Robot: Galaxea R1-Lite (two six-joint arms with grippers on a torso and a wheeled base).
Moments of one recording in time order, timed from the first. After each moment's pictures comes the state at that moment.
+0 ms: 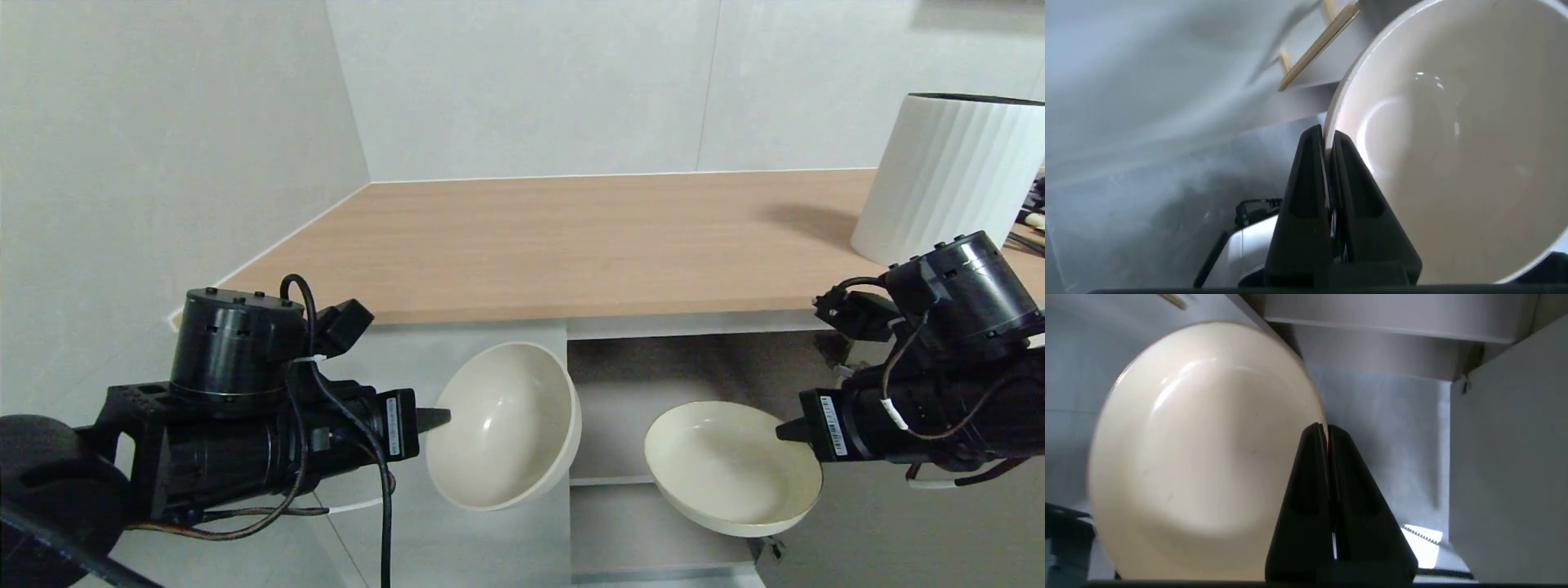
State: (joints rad) left arm -0.44 1.57 -0.69 -0.32 -0.19 -0.47; right arm 0.49 1.52 -0.98 0.28 -0.01 0.35
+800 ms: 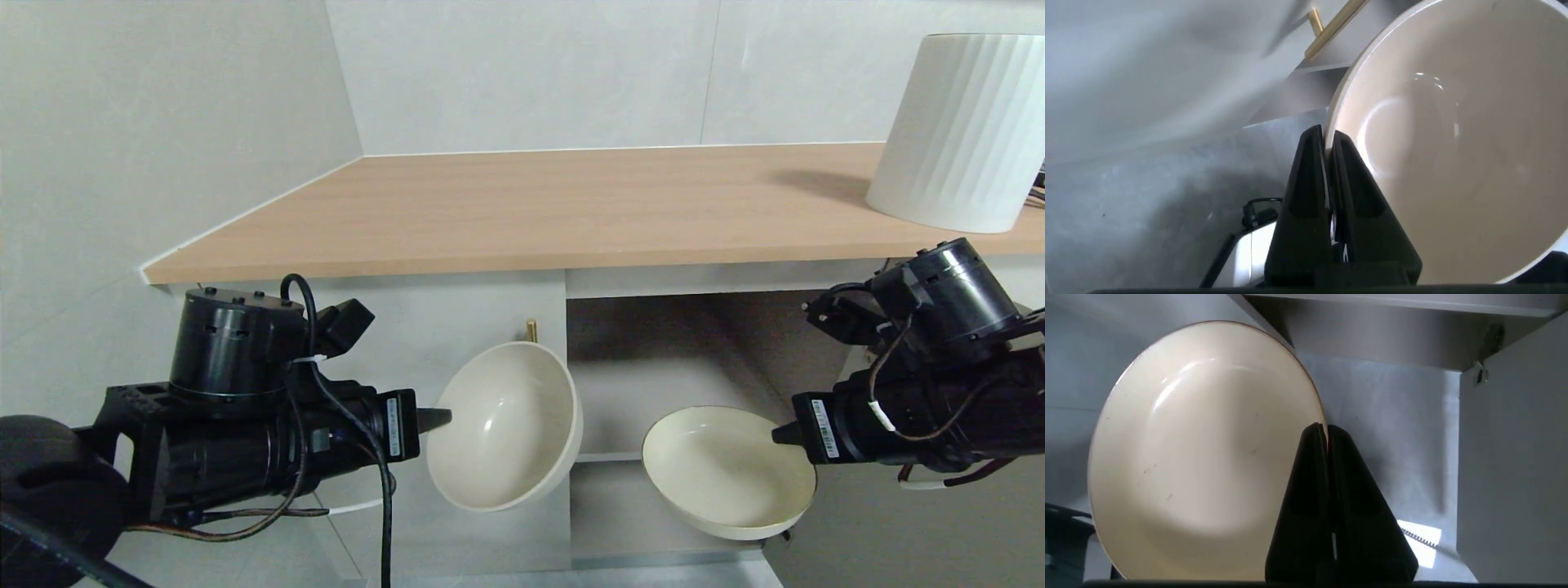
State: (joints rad) left arm -0.45 1.57 -0.69 -0.32 -0.19 -0.47; right arm 0.49 1.55 -0.98 0.28 -0.01 0.34
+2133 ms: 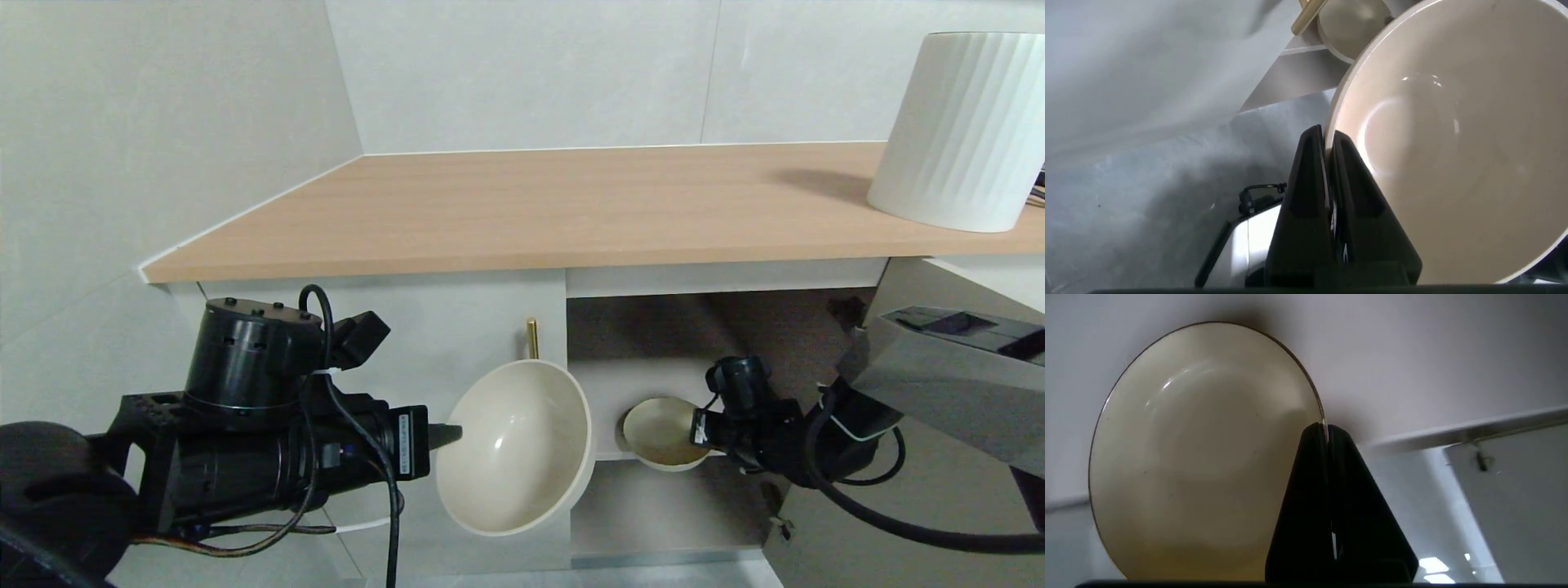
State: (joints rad) left arm -0.48 1.58 -0.68 -0.29 -0.19 -0.47; right arm 0.37 2.36 -1.03 -0.59 -0.29 0.48
